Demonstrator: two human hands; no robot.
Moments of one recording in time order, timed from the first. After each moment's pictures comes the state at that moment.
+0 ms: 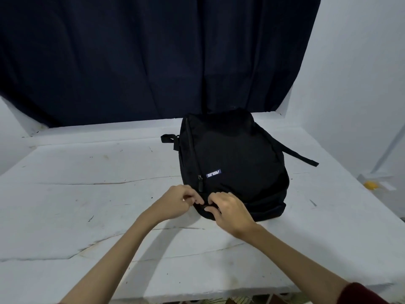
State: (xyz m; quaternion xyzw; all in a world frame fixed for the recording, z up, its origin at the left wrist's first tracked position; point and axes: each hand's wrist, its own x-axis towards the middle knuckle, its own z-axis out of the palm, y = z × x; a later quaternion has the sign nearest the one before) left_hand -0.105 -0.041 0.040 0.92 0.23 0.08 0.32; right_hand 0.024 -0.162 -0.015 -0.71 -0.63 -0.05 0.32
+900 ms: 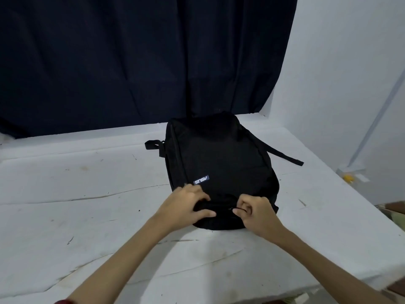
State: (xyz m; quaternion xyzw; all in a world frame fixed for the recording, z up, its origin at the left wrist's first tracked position) left_hand -0.068 -0.037 0.033 0.99 0.10 0.07 0.08; right_hand 0.076 -0.206 -0.011 -0.77 -0.49 0.03 0.41
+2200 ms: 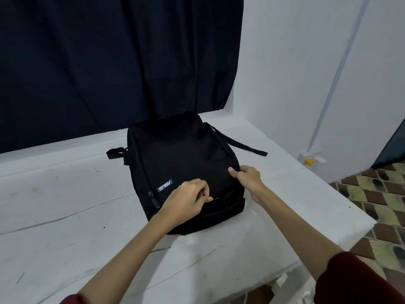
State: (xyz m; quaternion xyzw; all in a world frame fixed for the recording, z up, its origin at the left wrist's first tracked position) left_hand -0.004 -0.080 0.034 0.96 0.05 0.13 0.22; right_hand 0.156 -0.206 0.009 -0.81 -0.12 0.18 0.54
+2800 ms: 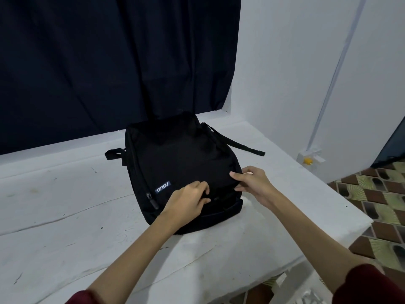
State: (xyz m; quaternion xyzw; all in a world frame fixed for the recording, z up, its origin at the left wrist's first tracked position) left_hand 0.003 -0.088 0.027 0.99 0.06 0.12 0.10; right_hand 0.148 -0.235 0.025 -0.68 -0.10 0.28 0.67
